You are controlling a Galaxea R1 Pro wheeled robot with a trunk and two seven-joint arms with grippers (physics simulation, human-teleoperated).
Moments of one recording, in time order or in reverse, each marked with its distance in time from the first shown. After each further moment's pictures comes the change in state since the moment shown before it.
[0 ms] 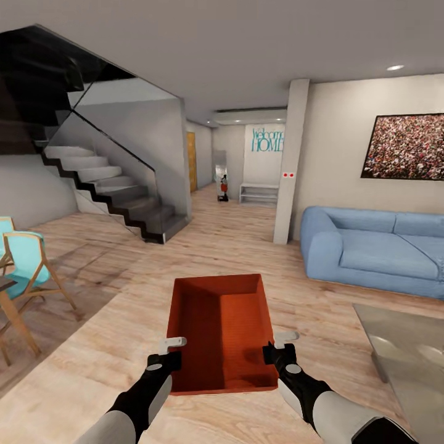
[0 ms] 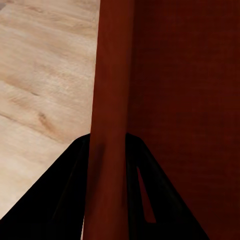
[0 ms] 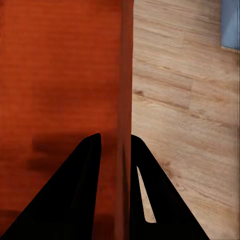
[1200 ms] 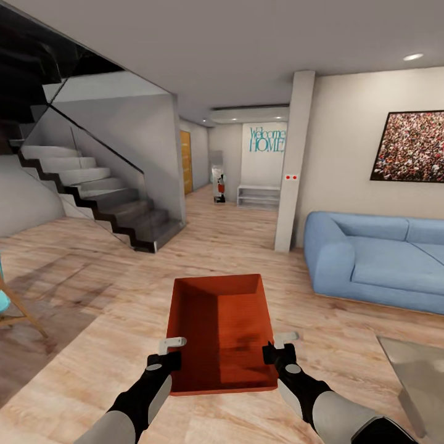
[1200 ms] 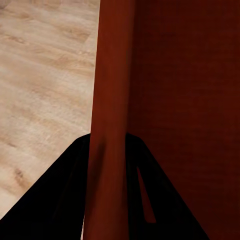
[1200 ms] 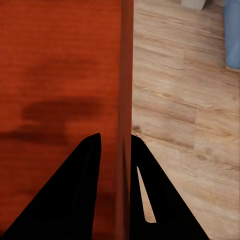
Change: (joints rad) left arm 0.000 0.002 0.000 0.000 0.001 0.002 -0.001; right arm 0.000 0.002 0.000 0.000 0.001 0.001 -0.002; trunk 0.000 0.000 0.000
